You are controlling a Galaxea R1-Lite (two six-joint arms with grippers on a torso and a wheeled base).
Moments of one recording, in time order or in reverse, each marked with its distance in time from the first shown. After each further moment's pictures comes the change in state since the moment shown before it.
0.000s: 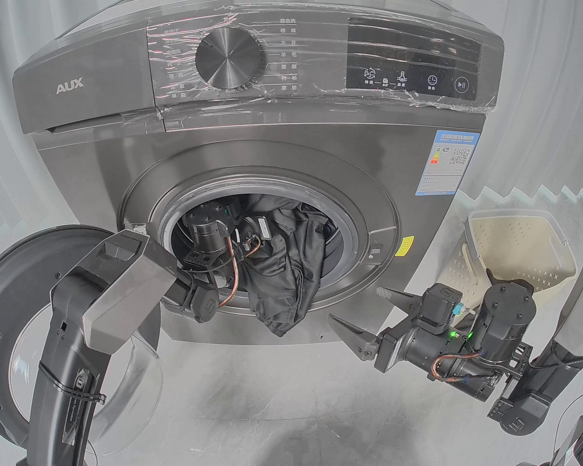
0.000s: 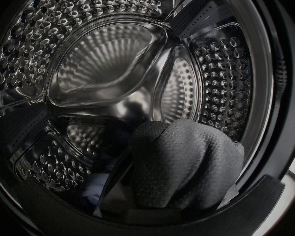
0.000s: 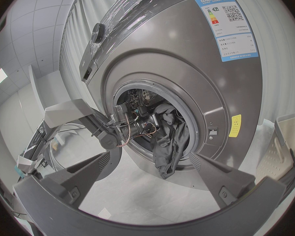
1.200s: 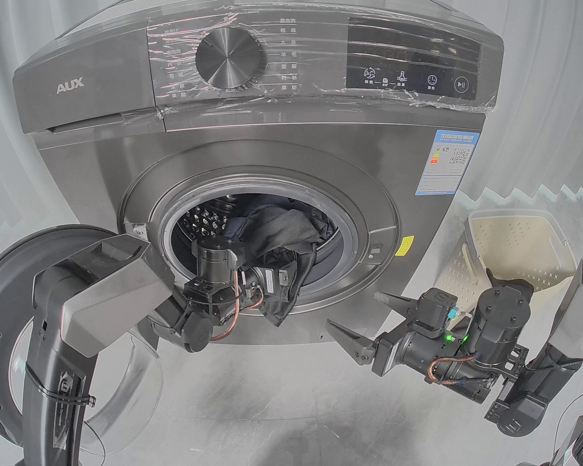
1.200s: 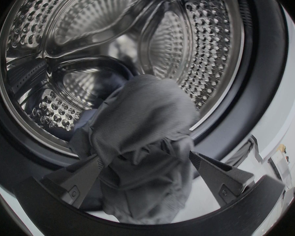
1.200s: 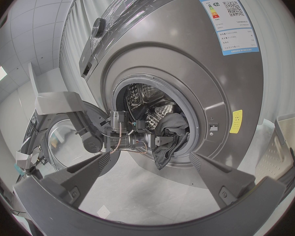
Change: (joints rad) left arm -0.050 -0.109 0.327 0.162 -0.073 -0.030; right arm 0.002 0.021 0.001 0.000 -0.001 -0.012
